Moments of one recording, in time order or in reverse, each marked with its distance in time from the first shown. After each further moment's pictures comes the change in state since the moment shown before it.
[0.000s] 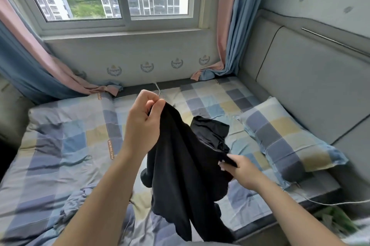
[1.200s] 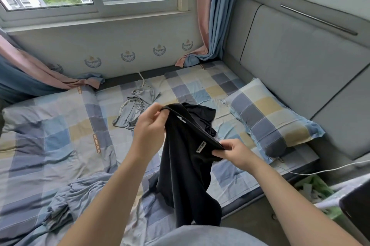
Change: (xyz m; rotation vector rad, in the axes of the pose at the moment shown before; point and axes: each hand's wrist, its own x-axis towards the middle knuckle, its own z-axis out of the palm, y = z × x) left_hand -0.047 0.005 0.071 -0.190 -0.192 -0.357; right_hand -0.021 0.038 -0.030 0.257 0.003 0.028
